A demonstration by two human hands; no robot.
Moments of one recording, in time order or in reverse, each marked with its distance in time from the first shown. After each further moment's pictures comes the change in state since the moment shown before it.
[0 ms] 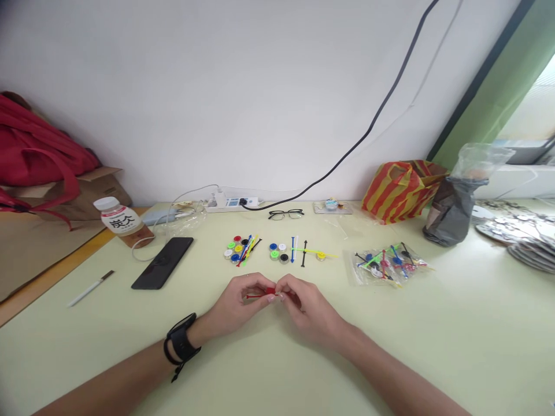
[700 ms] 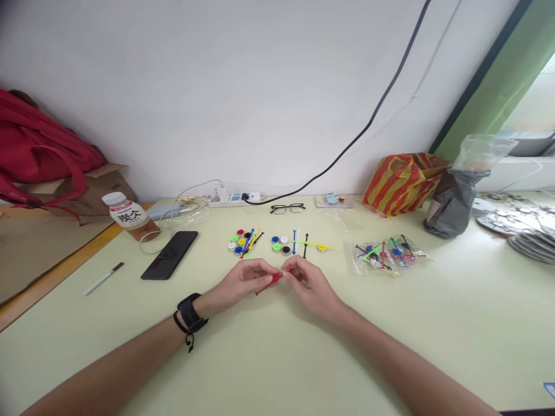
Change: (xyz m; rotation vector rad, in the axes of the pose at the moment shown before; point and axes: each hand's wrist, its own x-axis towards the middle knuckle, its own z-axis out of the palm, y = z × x) left_hand 0.009 0.003 -0.013 -0.260 -0.138 -0.116; right_hand 0.007 0.011 0.000 0.147 0.125 -0.010
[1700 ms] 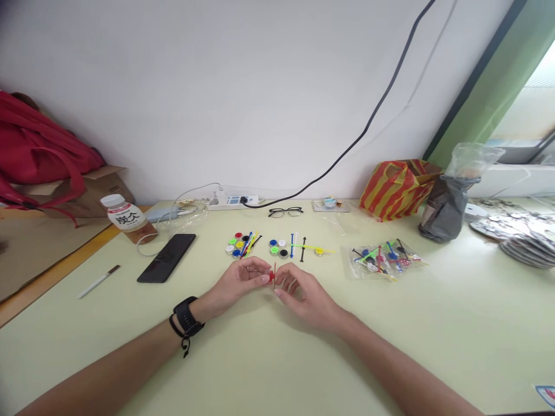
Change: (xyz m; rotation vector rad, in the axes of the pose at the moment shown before) left_hand 0.002 -0.010 -0.005 -0.076 0.137 0.001; right_hand -0.007 -0.012 -0.002 -0.034 -0.129 -0.090
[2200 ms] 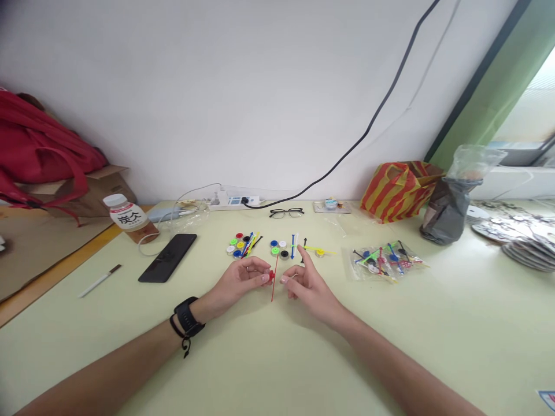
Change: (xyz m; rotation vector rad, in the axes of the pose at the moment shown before) left_hand 0.001 -0.005 -0.002 -0.037 0.023 0.005; right_hand 0.003 -0.005 0.000 0.471 0.168 0.322
